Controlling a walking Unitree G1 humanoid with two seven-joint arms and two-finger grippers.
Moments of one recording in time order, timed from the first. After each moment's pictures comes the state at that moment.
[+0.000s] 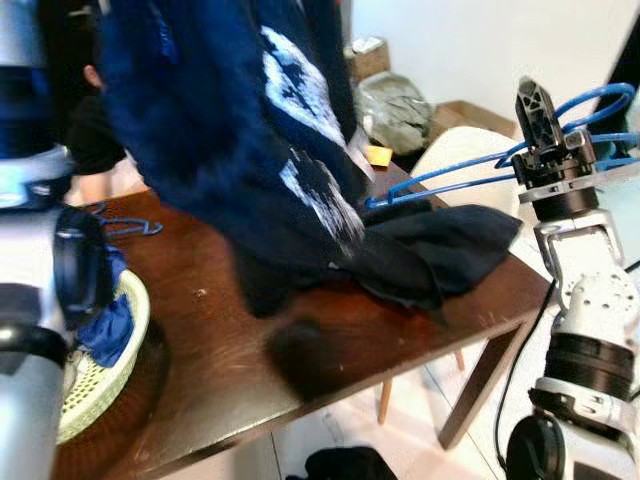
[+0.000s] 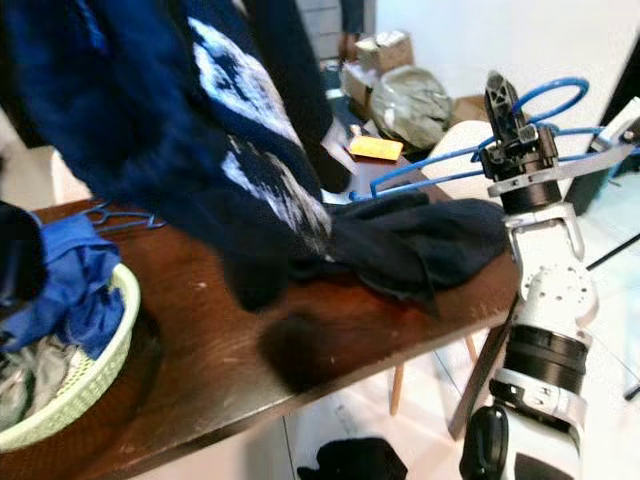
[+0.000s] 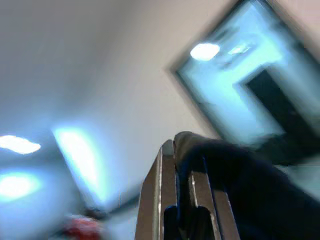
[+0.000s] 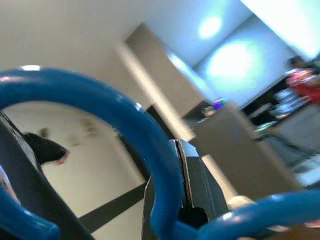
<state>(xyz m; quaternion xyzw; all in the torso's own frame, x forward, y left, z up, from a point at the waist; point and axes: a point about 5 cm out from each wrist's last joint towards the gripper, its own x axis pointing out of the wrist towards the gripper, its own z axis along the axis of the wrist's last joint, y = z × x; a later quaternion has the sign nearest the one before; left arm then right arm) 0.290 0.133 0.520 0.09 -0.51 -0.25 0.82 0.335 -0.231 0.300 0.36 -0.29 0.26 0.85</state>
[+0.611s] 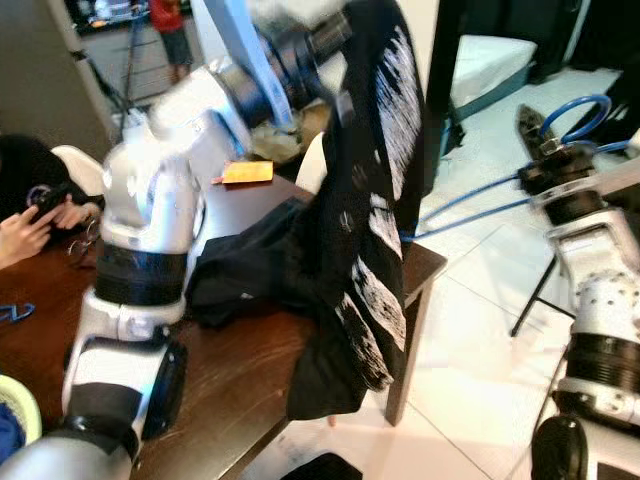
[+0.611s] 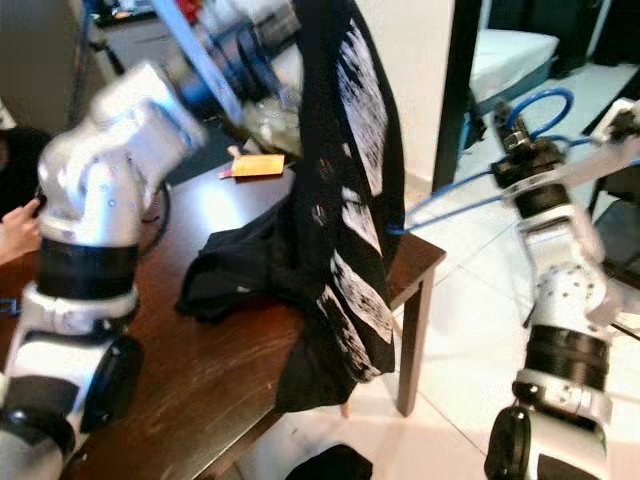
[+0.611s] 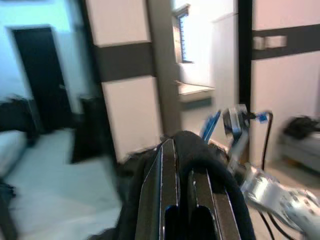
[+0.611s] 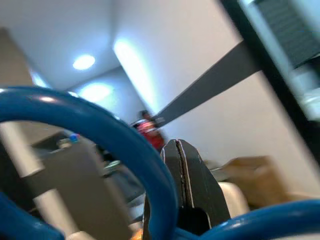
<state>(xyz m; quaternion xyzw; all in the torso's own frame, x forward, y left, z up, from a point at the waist) 0.307 0.069 0.375 -0.07 -0.25 -0.52 0.82 0.342 -0.260 0.298 0.25 -0.25 0.13 0.93</state>
